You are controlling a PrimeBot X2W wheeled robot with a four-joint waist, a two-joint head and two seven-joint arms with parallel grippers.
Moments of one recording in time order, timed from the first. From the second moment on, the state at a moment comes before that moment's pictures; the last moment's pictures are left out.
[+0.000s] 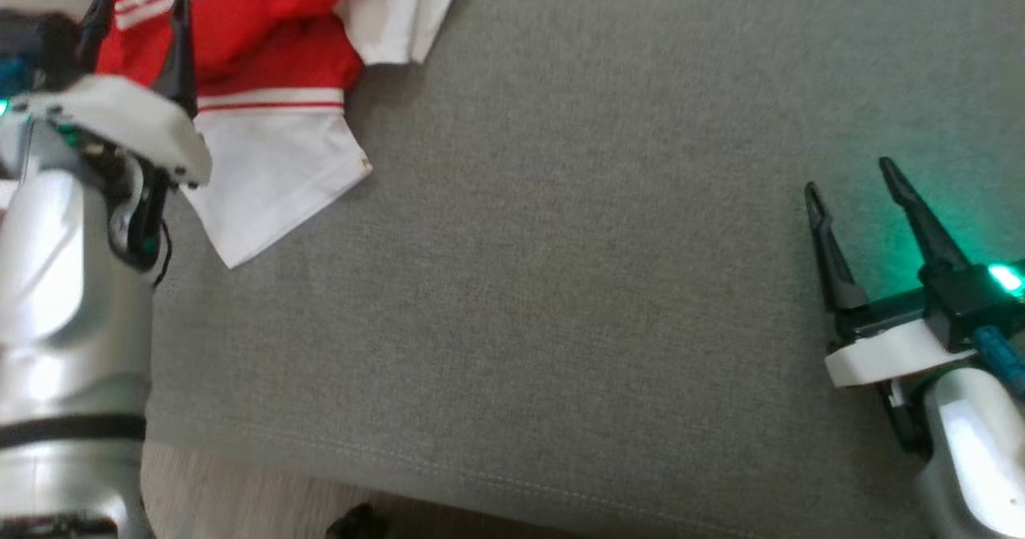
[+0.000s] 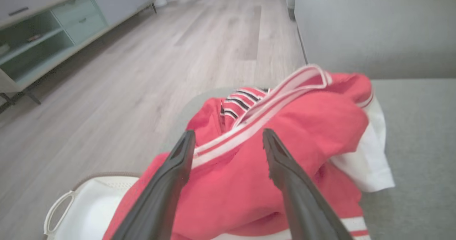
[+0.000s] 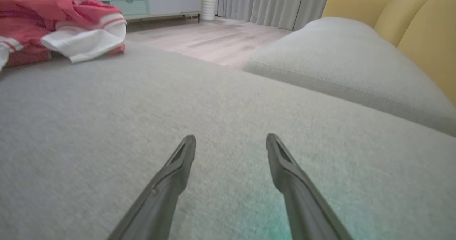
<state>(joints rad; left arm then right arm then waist) -0.72 0.21 -0.04 0.57 -0.13 -0.11 -0.04 -0.20 -0.23 0.09 0.20 -0.05 0.12 -0.25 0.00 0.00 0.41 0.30</state>
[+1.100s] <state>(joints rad) -1.02 0.31 -0.44 0.68 -0.29 -0.13 -0.06 -0.06 -0.10 0.08 0.21 0.01 0.12 -0.26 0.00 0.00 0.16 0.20</state>
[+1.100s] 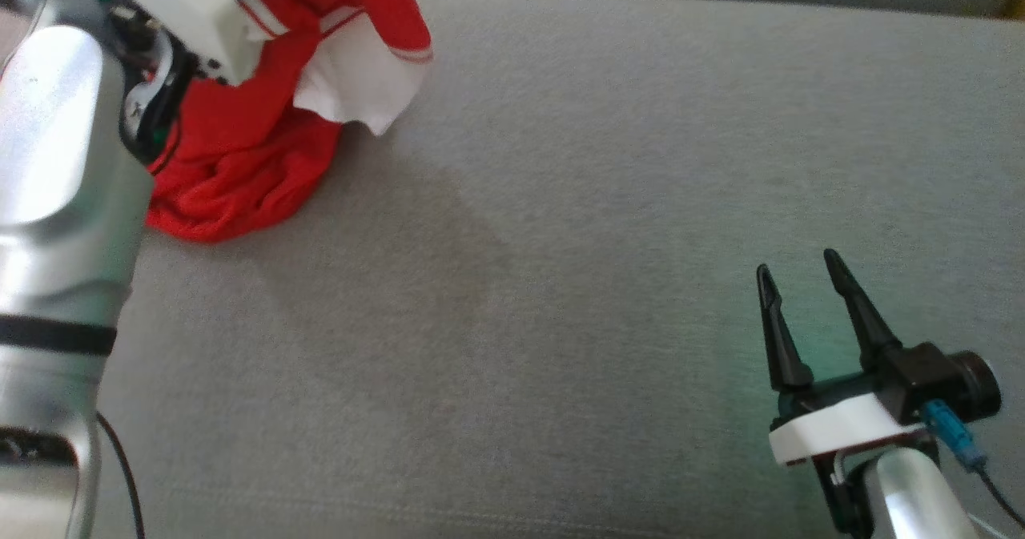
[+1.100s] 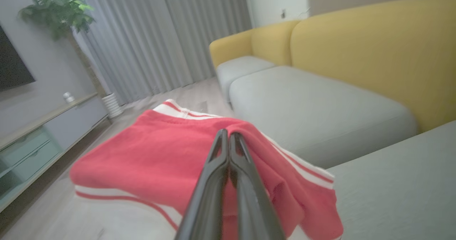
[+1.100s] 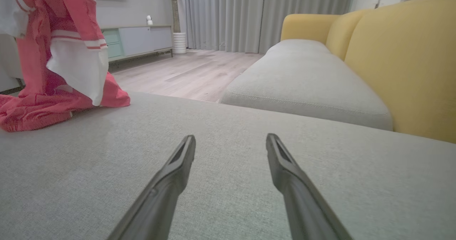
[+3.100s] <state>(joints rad) -0.45 0.20 -0.92 0.22 -0.67 0.27 -0.25 -0.02 -0.05 0.06 0.16 0.02 0.12 -0.26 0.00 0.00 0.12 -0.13</state>
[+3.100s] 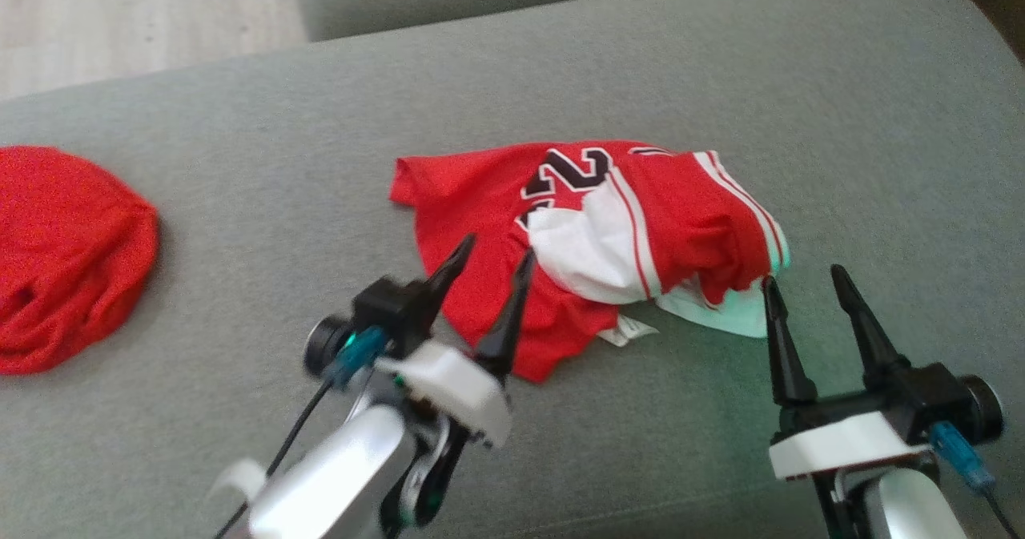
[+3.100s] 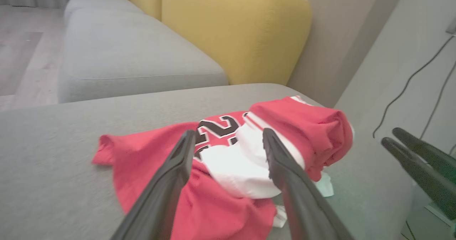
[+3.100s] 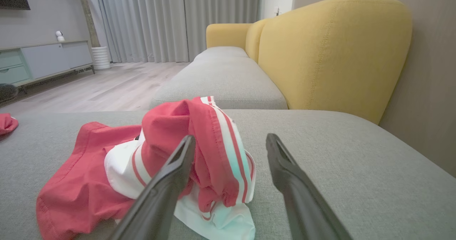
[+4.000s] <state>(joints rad) 0.10 0.21 -0.35 0.16 -0.29 0.20 -0.25 0.12 -0.04 -0.01 0.19 -0.03 0.12 -0.26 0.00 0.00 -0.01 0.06</state>
